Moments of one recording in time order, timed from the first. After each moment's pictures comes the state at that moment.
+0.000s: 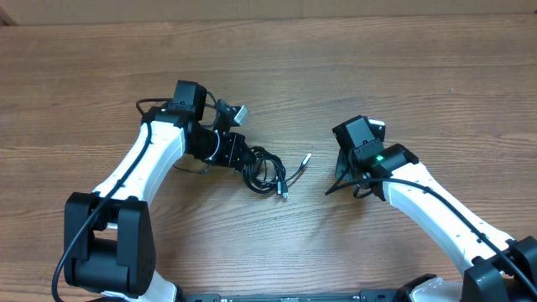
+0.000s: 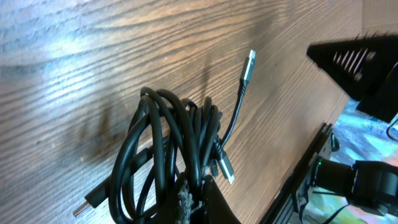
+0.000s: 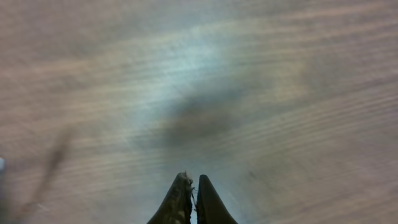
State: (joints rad) left arm -0.17 1.74 1.18 -0.83 0.76 0.07; right arm 0.45 1.48 0.93 -0.70 0.25 0.63
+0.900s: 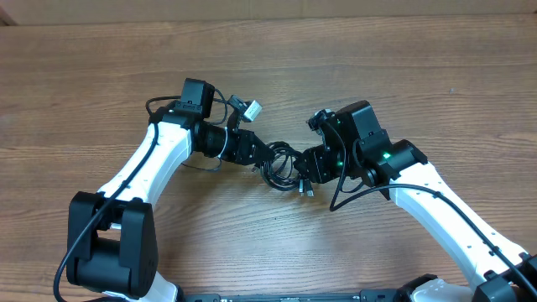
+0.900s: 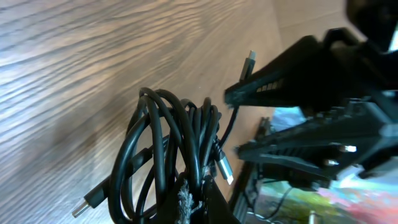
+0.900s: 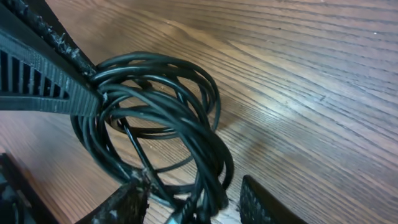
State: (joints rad) left arm -0.21 1.74 1.18 -0.75 1.03 0.08; right arm 0.44 1.44 0.99 -0.59 -0.41 0.15
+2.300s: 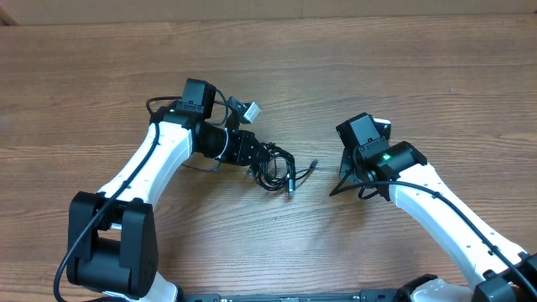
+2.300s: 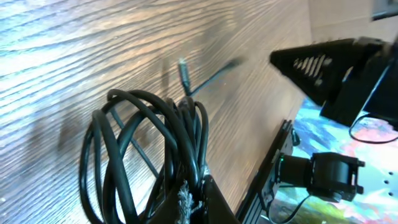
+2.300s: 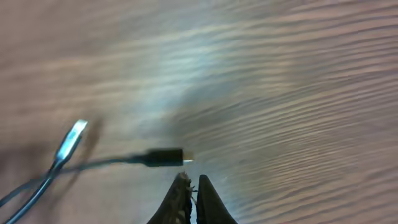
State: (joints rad) left arm -0.22 1.74 1.18 -0.77 0.90 0.03; right arm 0.44 1.44 0.98 -0.81 0.28 0.64
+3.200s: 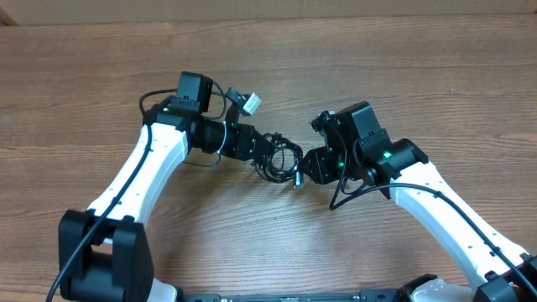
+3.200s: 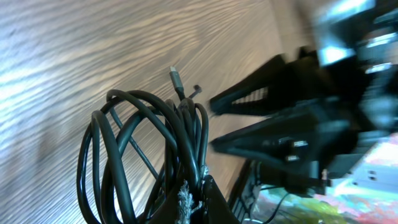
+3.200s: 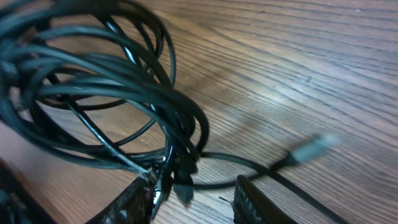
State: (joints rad) left arm -0.22 1.67 1.22 -0.77 0.99 0.03; right arm 0.44 1.44 1.01 -0.64 -0.37 0.18
